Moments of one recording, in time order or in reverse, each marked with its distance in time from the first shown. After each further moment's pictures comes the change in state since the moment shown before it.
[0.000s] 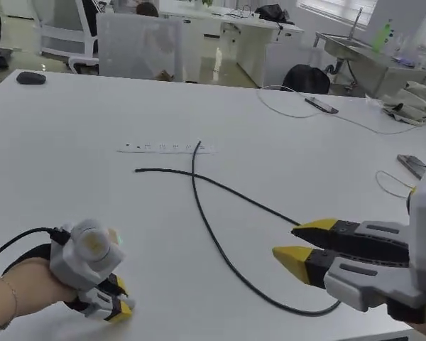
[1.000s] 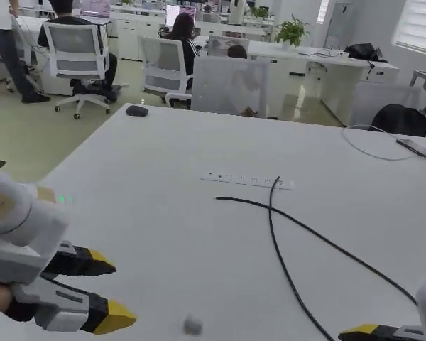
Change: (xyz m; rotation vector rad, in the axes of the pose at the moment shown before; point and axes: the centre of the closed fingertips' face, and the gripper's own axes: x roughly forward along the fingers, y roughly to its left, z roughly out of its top) left arm -0.222 -0.069 -0.004 -0.385 -0.269 0.321; right arm 0.037 0.044 -0.082 0.094 0.258 0.208
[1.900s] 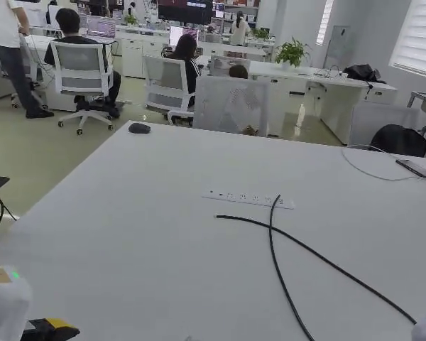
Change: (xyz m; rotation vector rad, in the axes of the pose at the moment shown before) left arm 0.004 -0.006 -0.043 -0.191 -0.027 0.138; right arm 0.006 0.008 -0.009 0.114 0.004 -0.023
